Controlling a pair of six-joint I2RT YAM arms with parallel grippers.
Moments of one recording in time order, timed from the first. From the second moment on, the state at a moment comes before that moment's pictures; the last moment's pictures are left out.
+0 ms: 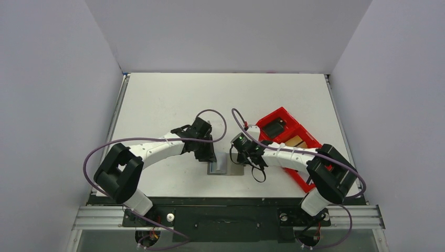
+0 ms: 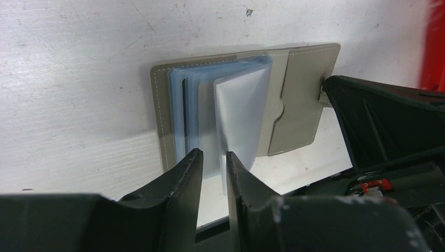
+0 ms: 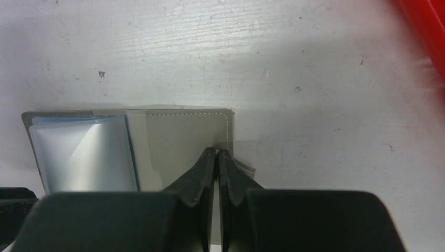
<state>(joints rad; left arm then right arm) -0.69 1.57 0.94 -0.47 0.14 -0.81 0.85 1.57 0.84 -0.35 0.35 0.87</state>
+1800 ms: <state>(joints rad) -0.84 1.88 1.17 -0.31 0.22 -0.88 0.83 1.13 0.84 -0.51 0.40 0.83</state>
